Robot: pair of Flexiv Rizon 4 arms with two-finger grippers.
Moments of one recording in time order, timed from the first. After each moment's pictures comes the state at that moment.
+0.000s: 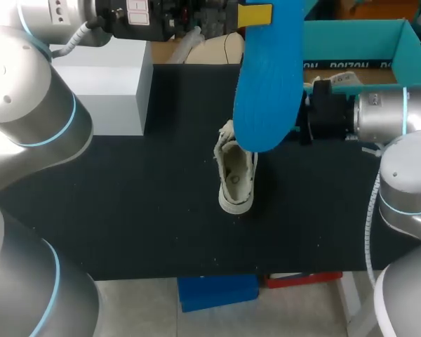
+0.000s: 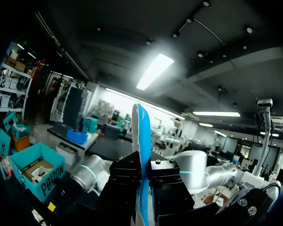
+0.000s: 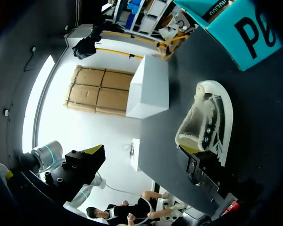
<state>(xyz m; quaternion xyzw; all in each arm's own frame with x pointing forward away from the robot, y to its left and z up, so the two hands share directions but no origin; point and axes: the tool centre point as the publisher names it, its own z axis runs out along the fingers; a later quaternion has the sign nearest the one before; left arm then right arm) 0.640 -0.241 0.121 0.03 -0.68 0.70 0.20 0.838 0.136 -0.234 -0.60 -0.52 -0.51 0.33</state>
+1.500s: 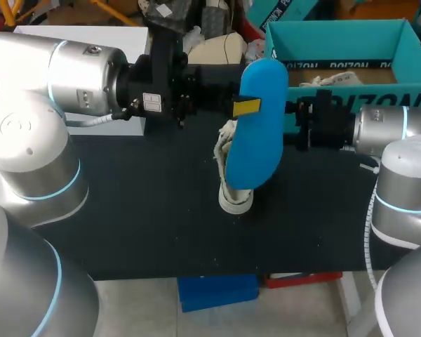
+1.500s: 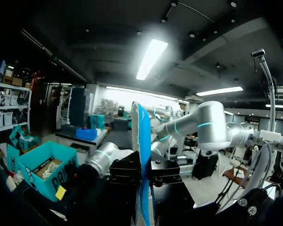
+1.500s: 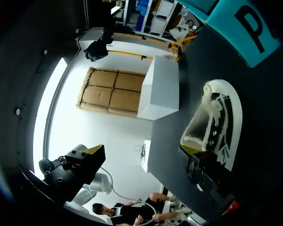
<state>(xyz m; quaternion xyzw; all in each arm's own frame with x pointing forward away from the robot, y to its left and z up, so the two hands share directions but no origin) 0.648 -0.241 -0.018 -0.02 -0.71 0.69 0.12 0.839 0.136 -0.238 -0.56 -0.50 -0.55 0.36</state>
